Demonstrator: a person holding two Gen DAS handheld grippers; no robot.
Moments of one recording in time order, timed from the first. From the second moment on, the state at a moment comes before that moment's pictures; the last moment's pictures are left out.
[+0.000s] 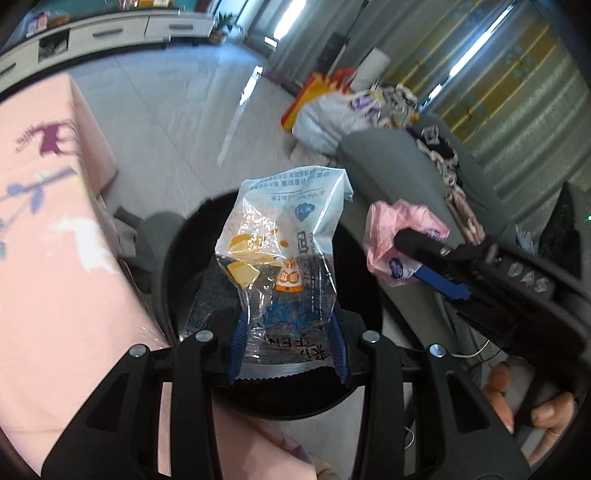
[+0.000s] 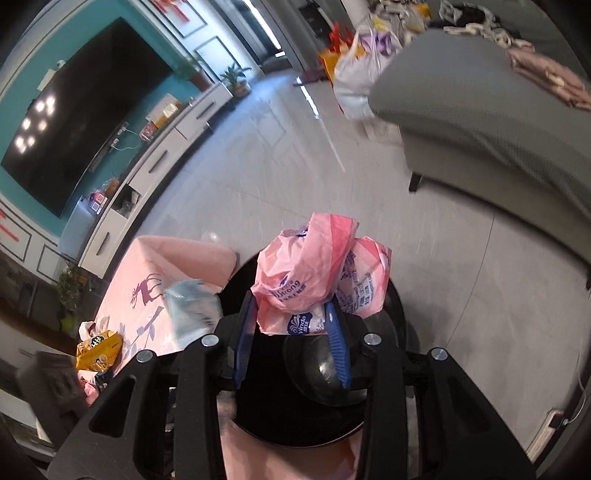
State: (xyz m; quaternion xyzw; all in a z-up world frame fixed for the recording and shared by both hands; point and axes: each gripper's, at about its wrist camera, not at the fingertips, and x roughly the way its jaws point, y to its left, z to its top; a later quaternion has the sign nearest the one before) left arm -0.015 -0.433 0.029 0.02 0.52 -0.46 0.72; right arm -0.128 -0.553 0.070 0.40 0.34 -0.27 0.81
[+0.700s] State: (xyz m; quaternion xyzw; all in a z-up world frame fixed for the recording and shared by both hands) left arm -0.014 -0.414 0.044 0.02 0.50 -0.46 0.73; right arm -0.109 -0.539 0.074 0.41 0.33 -0.29 0.80
